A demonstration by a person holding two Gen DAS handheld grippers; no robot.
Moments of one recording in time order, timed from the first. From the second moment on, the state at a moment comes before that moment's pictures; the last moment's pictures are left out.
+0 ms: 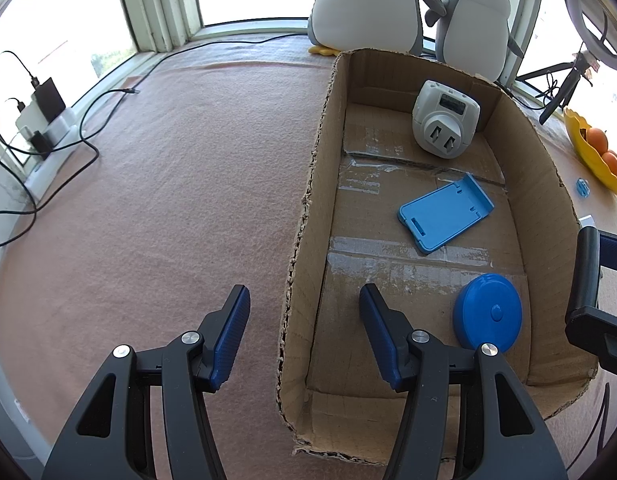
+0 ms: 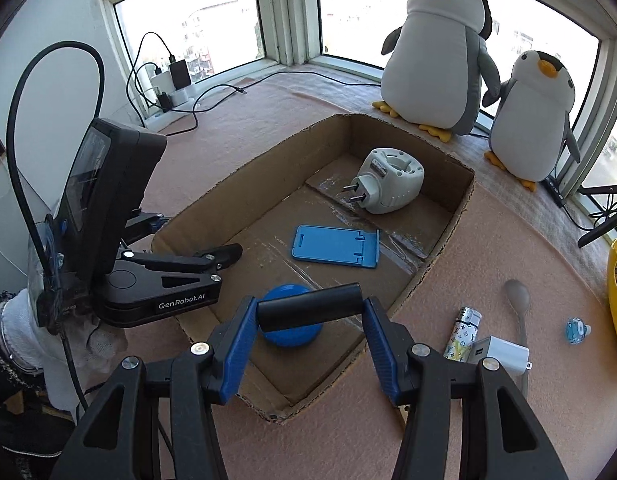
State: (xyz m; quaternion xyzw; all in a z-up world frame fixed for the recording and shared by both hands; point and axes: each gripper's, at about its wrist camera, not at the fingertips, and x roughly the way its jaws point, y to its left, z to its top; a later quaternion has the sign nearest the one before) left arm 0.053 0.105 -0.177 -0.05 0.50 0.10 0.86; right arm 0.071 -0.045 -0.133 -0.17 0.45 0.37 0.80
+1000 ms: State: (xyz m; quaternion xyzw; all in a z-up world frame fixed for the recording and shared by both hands) left arm 0.052 0.105 -0.178 -0.05 0.50 0.10 0.86; right arm 0.102 -0.134 -0.103 -0.07 0.43 0.29 0.85
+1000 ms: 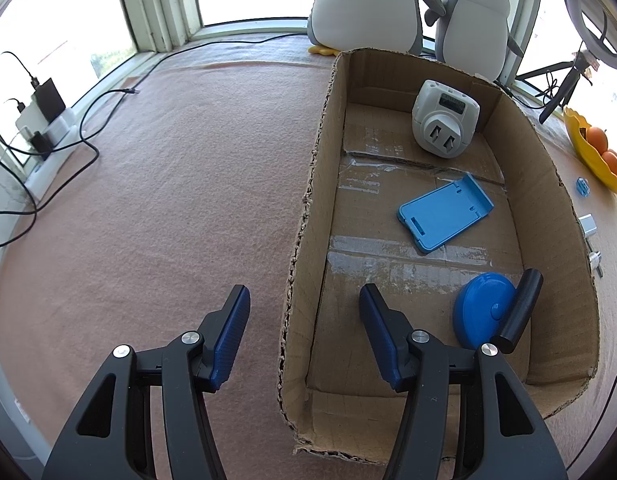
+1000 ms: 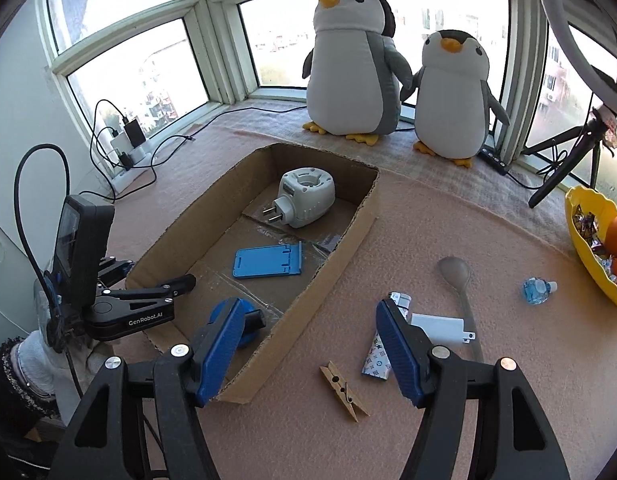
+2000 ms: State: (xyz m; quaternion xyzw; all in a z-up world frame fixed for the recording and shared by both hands) left arm 0.052 0.105 -0.178 -0.06 0.50 0.10 0.86; right arm 0.236 -0.183 -0.186 -0.09 0.57 0.19 0.79
